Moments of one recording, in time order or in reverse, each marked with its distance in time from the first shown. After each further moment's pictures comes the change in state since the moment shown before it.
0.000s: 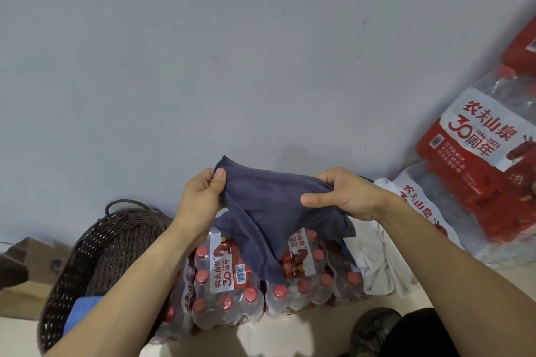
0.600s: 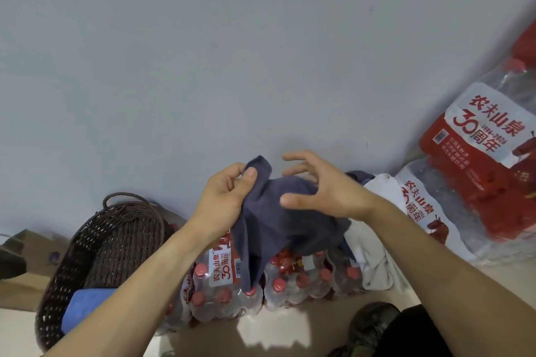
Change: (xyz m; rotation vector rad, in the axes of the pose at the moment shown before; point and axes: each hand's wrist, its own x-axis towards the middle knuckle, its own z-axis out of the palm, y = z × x) left_hand -0.025 0.011 0.027 -0.029 -0.254 0.115; right_hand -0.003 -0.015 0.028 -0.265 0.080 -0.072
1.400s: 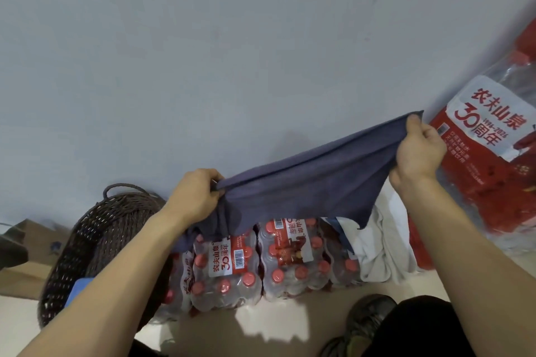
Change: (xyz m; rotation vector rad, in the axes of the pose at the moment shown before) left_hand 0.024 -0.031 -0.066 1.081 0.041 -0.039; right_hand 0.005 0.036 -0.076 0.748 1.339 0.004
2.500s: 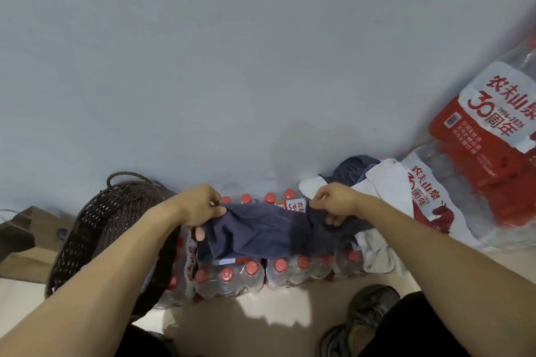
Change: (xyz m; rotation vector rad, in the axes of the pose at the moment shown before) left_hand -0.004 -0.025 0.014 0.122 -0.512 -0.096; right_hand -0.031 0.119 -0.017 -1.351 -1.169 0.340
